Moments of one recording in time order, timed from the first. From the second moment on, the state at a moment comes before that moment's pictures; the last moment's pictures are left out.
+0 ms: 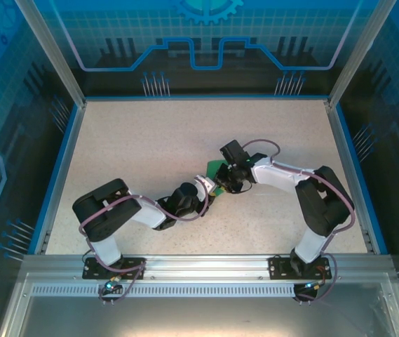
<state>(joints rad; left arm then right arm) -0.85 1.76 0.52 0.72 -0.06 -0.11 0.59 1.71 1.05 -0.47 -0.22 1.12</state>
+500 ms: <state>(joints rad) -0.84 1.77 0.52 0.70 0.00 -0.19 0.44 1.54 0.88 -0.32 -0.30 0.87</state>
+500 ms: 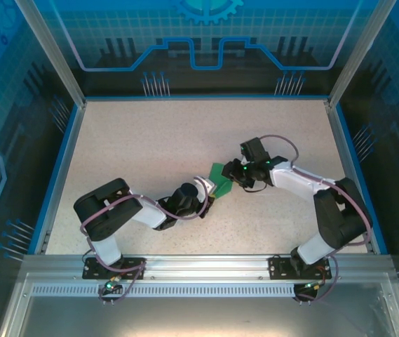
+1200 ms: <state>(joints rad) -0.72 1.74 0.52 0.72 0.23 -0.61 0.41 1.66 0.75 -0.05 -0.53 0.70</state>
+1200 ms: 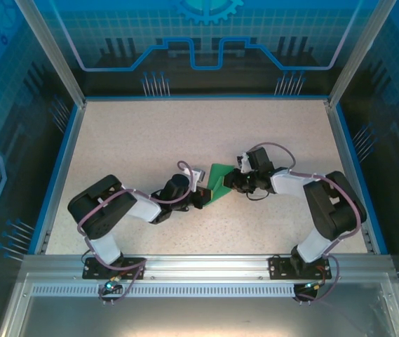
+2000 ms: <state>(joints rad) -0.68 1.75 0.53 0.65 0.29 -0.75 0.41 1.77 0.77 0.03 -0.56 0.73</state>
